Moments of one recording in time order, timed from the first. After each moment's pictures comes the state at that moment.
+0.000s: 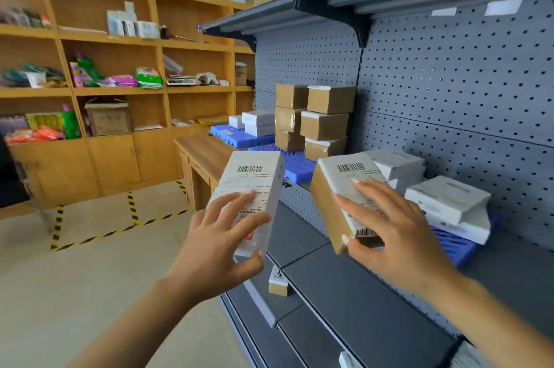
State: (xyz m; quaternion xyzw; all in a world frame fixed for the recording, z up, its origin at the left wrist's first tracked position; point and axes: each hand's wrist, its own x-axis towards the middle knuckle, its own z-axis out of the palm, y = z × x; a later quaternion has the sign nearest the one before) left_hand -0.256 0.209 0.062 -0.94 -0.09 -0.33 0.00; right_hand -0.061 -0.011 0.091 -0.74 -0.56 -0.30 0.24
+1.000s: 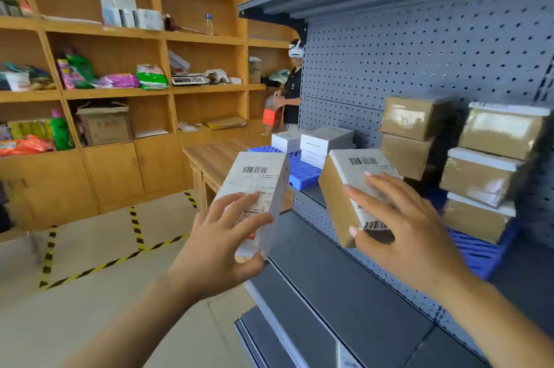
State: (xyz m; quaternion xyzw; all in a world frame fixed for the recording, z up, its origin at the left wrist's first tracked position) left_hand -0.148 0.637 0.063 -0.94 -0.08 -0.32 -0.02; right_hand 0.042 0.405 0.099 -0.76 -0.52 -0.29 0.26
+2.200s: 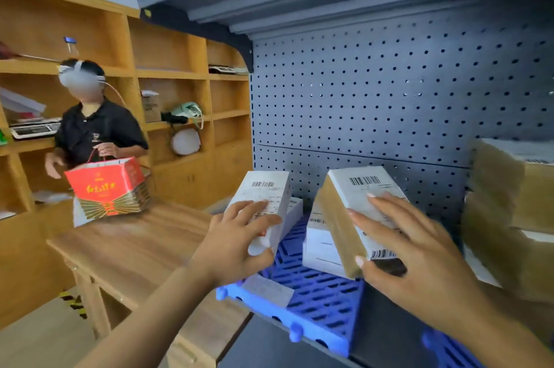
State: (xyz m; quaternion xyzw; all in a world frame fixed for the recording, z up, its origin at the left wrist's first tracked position) left_hand 0.211 0.949 0.096 -0.95 0.12 -0.26 -0.07; right_hand 0.222 0.645 0.116 -0.84 -0.35 -0.37 0.18
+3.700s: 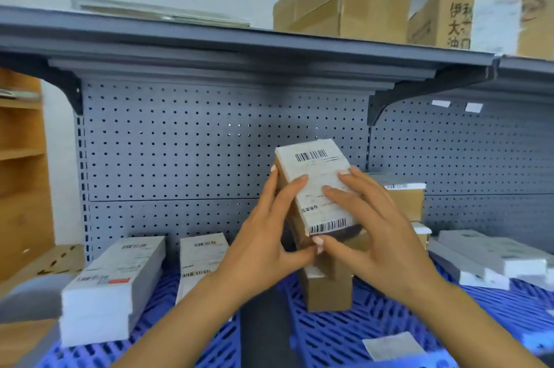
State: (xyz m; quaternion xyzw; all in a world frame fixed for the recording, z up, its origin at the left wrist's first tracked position) left_hand 0.207 0.770 0.194 -0.74 0.48 -0.28 -0.37; right_hand 0.126 0.591 0.207 -0.83 -0.18 -0.52 0.10
